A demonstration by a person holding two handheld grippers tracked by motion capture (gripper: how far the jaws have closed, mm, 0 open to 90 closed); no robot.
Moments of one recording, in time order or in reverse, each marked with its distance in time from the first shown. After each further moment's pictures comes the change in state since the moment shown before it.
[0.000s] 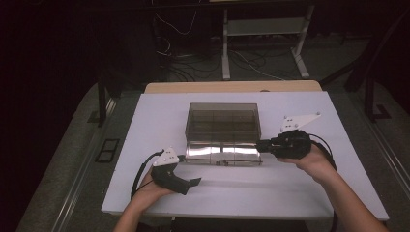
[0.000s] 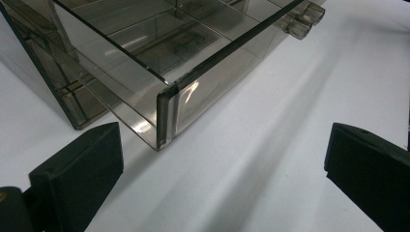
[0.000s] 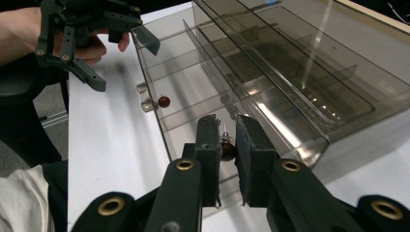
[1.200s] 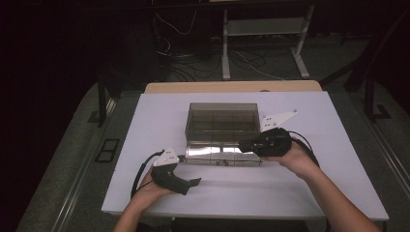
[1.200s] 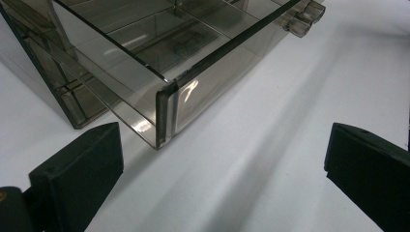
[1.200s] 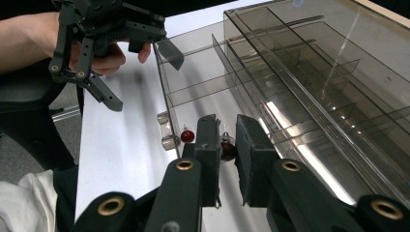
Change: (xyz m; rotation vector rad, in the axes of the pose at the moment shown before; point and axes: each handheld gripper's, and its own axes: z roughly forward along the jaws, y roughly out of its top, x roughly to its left) left arm -0.001 0.000 0.001 -0.002 -0.002 -0.003; right arm 0.012 0.024 0.037 0.016 0.071 -0.050
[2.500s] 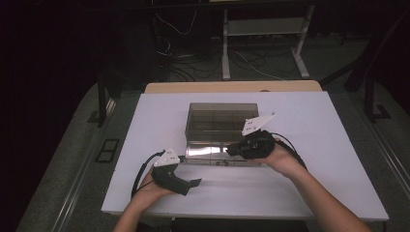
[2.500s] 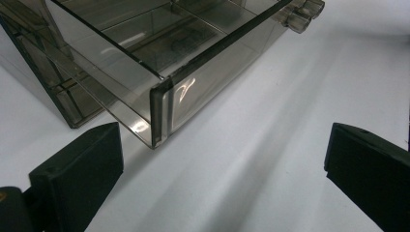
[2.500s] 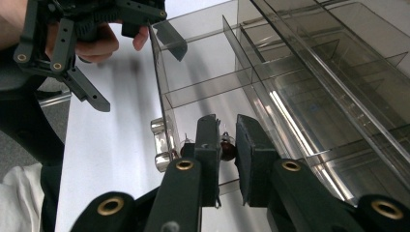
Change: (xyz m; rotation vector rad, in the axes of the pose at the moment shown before) left arm 0.000 0.000 0.001 0.013 -0.005 0.011; right arm 0.003 0.006 0.041 0.077 0.015 -0.019
